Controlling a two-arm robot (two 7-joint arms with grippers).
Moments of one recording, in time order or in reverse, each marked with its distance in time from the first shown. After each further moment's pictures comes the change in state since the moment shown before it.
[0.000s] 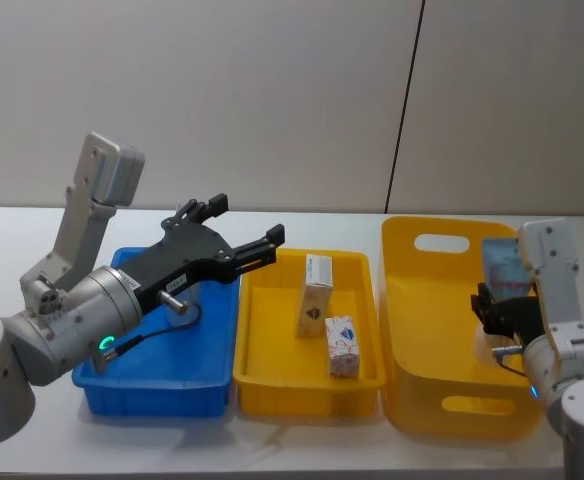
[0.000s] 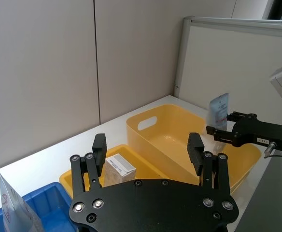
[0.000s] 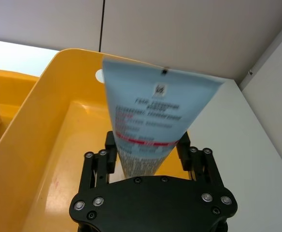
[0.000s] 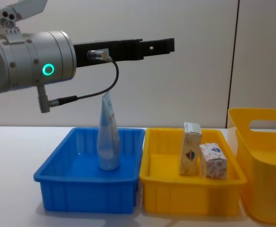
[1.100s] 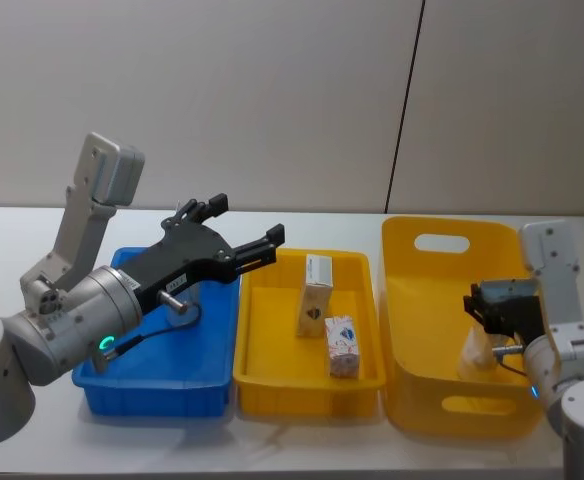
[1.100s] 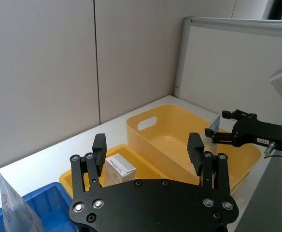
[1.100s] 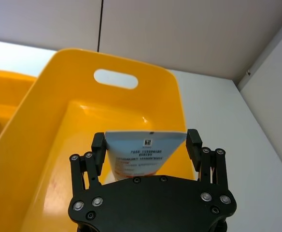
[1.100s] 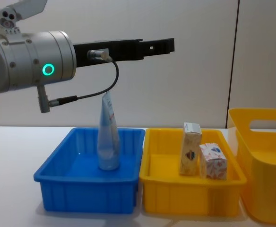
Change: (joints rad) left arm 0.000 0.000 0.000 0.000 0.000 0.000 0.000; right arm -0.002 -0.002 0.002 0.004 -0.006 -0.009 -0.004
